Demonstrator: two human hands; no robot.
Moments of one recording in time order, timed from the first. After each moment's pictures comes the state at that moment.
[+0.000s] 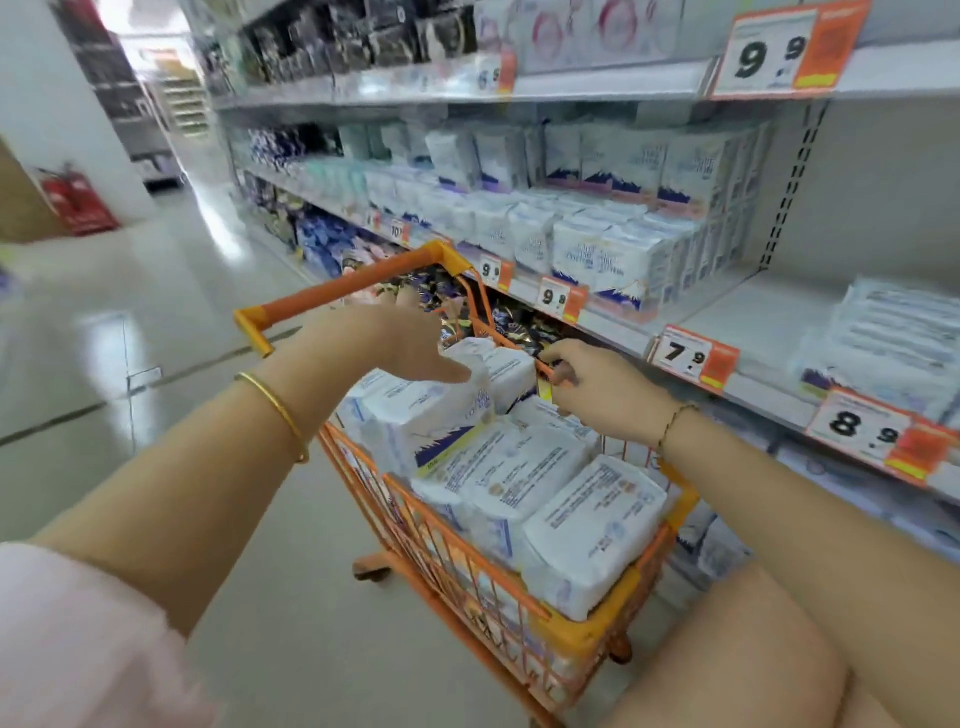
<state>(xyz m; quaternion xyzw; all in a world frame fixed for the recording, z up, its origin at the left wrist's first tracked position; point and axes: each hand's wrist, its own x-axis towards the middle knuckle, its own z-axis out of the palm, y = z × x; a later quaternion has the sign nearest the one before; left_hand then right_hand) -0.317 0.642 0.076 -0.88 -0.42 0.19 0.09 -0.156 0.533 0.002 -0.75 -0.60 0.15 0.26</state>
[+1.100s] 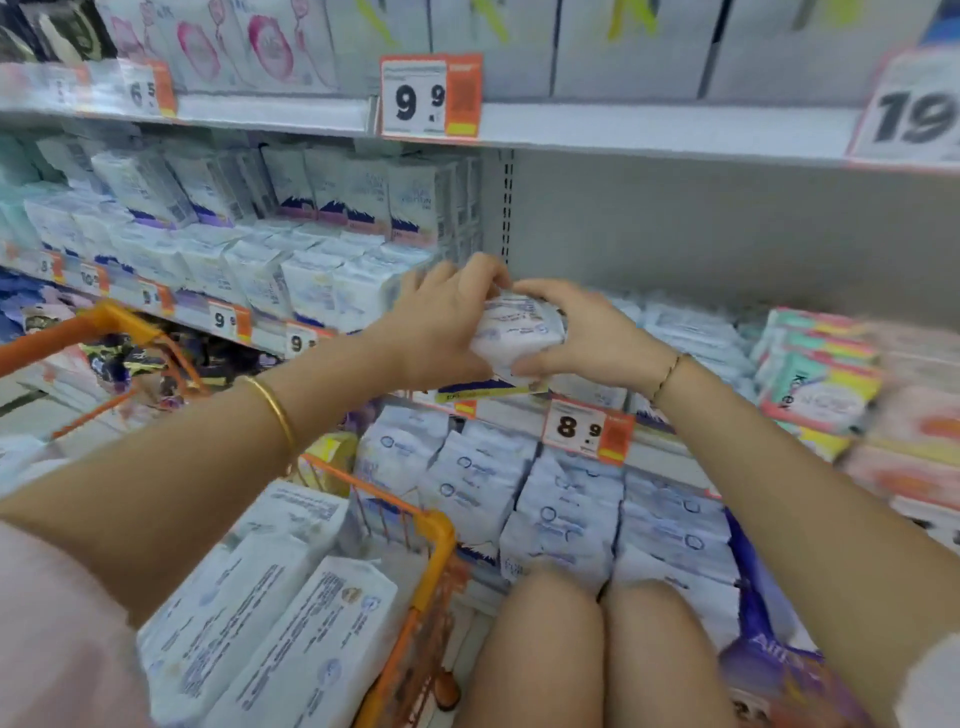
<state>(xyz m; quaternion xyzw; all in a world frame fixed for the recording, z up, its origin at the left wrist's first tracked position) -0.091 0.556 0.074 -0.98 -0.04 -0.16 -0.07 0.023 0.415 0.055 -0.81 -0.48 0.05 0.33</state>
